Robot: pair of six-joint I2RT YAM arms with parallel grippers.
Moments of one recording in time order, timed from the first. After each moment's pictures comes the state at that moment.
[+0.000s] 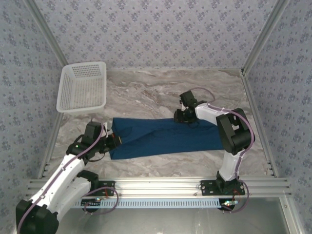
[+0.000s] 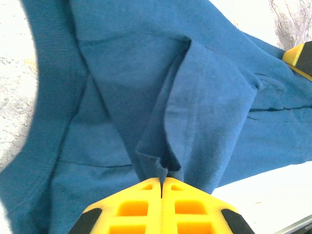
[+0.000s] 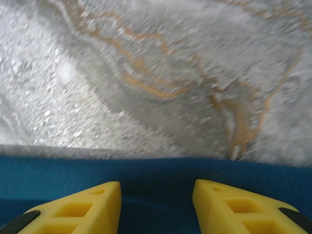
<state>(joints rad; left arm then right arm) -0.34 0.75 0.49 -0.62 0.29 -0.69 0.39 1.85 1.12 -0.41 -0.10 0.39</state>
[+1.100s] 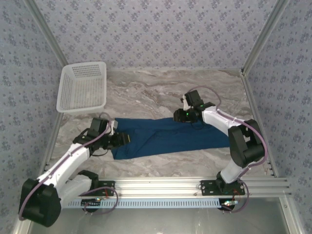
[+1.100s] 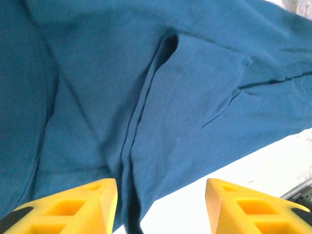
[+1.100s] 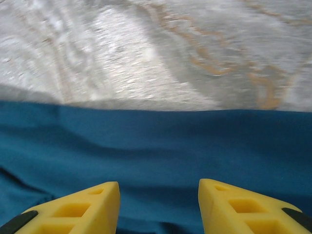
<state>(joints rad) -0.35 1.00 0.55 -0.51 0.43 -0.62 0.43 1.63 1.03 -0.42 -0.21 0.35</state>
